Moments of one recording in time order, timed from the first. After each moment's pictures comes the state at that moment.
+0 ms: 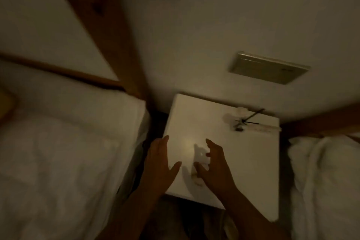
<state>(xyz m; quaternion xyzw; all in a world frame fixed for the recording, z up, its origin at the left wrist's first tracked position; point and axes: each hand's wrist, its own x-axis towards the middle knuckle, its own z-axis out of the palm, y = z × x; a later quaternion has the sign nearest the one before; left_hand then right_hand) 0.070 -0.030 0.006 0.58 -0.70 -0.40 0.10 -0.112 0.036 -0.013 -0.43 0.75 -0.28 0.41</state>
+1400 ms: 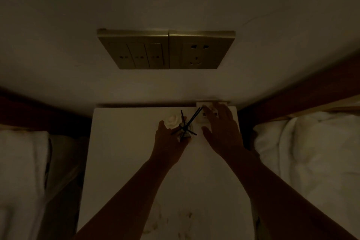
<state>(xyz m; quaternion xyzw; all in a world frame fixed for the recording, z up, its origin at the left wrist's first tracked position) -0.198 -0.095 -0.114 0.44 -0.74 -0.49 0.16 -0.361 -0.018 -0.098 -0.50 0.84 -0.05 0.18</state>
